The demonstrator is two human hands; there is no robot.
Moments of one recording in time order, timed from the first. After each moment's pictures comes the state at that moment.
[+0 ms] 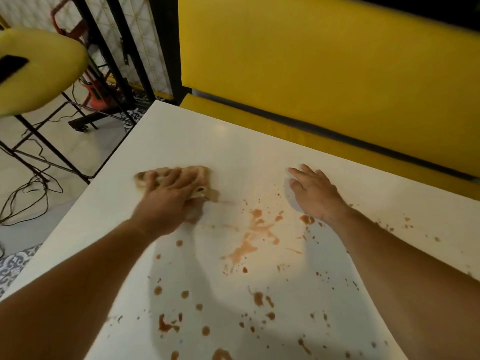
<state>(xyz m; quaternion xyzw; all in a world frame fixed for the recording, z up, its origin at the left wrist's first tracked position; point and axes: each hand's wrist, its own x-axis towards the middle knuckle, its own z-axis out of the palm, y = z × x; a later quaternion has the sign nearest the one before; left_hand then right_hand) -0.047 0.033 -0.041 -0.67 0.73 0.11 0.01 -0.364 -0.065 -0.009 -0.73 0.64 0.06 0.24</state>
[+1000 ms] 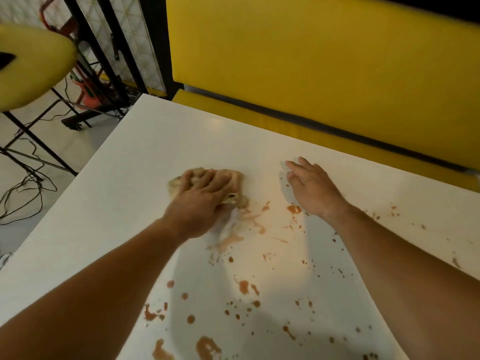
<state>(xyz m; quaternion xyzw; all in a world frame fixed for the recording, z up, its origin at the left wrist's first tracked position) -0.131 0.032 -0.040 -0.61 0.78 0.12 0.02 -0.388 -0.049 -0.004 -0.74 0.63 0.00 0.25</state>
